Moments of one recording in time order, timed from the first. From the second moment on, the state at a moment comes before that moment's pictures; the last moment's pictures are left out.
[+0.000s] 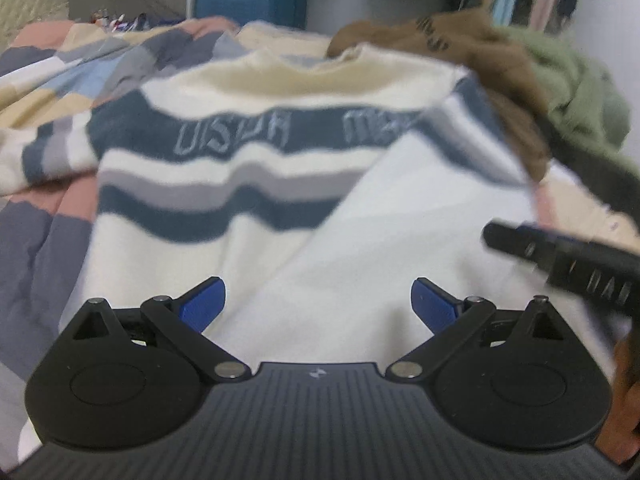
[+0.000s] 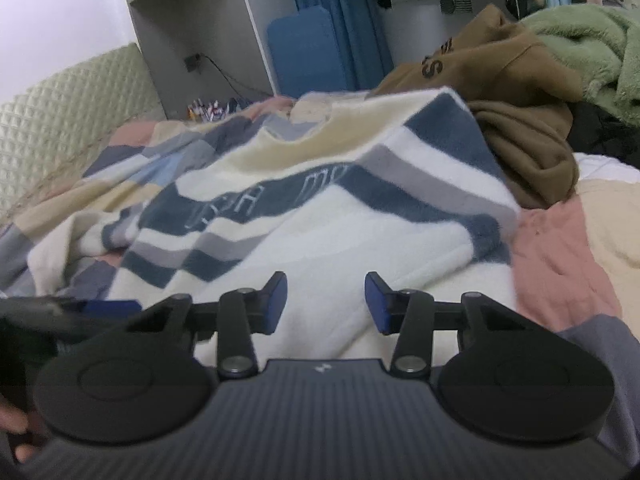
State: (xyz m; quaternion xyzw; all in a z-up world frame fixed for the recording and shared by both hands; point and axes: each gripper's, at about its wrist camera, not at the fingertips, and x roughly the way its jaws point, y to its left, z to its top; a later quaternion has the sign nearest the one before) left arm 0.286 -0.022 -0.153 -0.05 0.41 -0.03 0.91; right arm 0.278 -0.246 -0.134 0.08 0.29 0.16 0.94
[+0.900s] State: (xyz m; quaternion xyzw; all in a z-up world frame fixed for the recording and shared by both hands) left arm 0.320 0.126 -0.110 0.03 0.37 0.15 0.92; right arm 0.288 -0.240 -0.157 0.05 0.32 0.14 0.93
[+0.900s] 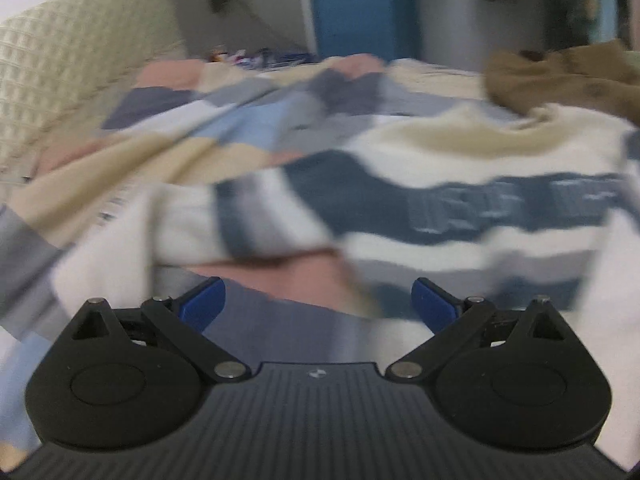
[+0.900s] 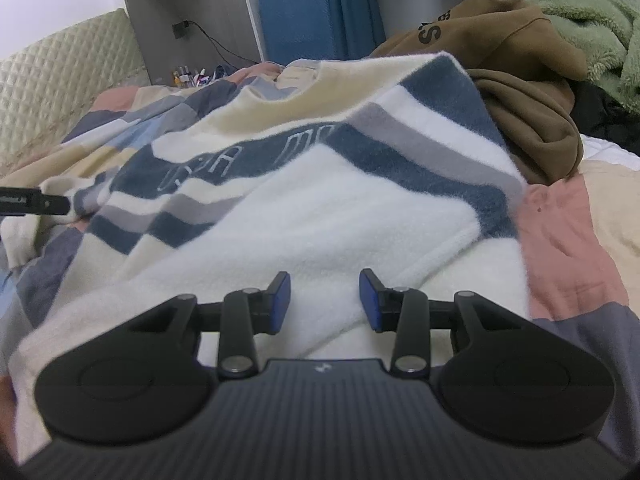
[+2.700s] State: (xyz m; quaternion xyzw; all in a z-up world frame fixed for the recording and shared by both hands) left arm 0.298 -0.102 0.010 0.04 0.36 -0.14 0.92; right arm 0.255 -0.319 -0.106 0.20 0.24 0.10 0.95
